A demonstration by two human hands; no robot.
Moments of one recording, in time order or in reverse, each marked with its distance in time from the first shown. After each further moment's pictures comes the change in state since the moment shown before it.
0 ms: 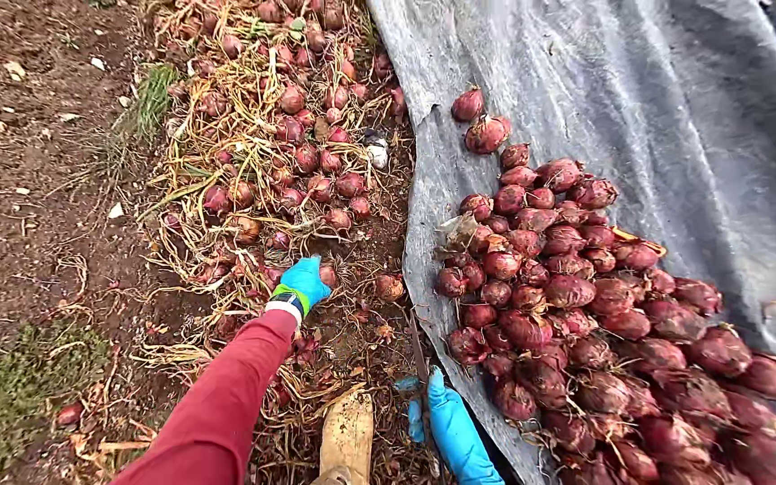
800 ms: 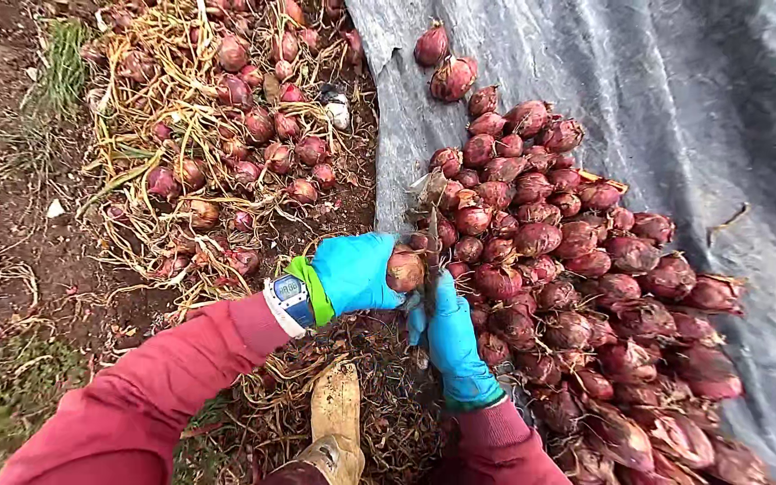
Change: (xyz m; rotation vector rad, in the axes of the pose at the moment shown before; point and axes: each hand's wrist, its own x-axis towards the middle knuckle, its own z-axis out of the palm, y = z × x) left_hand -0.125 0.149 -0.101 0.175 -0.155 0.620; right_hand 0.032 -0.078 -0.008 0.068 0.190 -0.370
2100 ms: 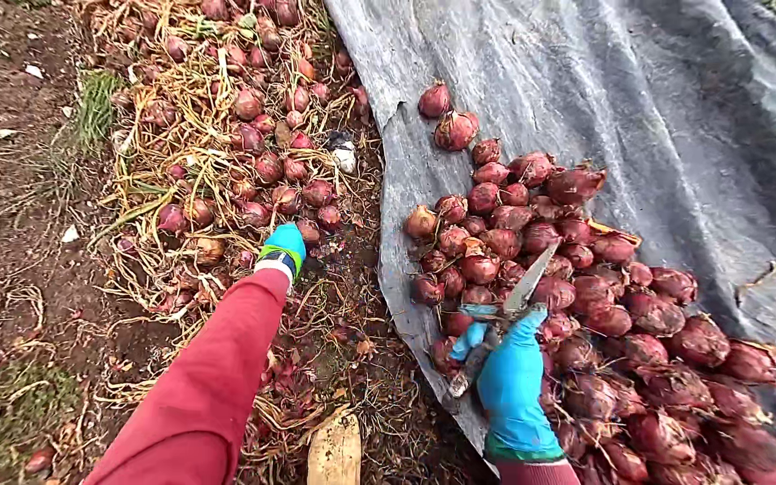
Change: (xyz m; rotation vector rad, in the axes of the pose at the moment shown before) left_hand 0.132 -0.158 -0.023 -0.134 -0.220 -0.683; right_hand 0.060 -0.024 -0.050 0.187 0.306 0.037
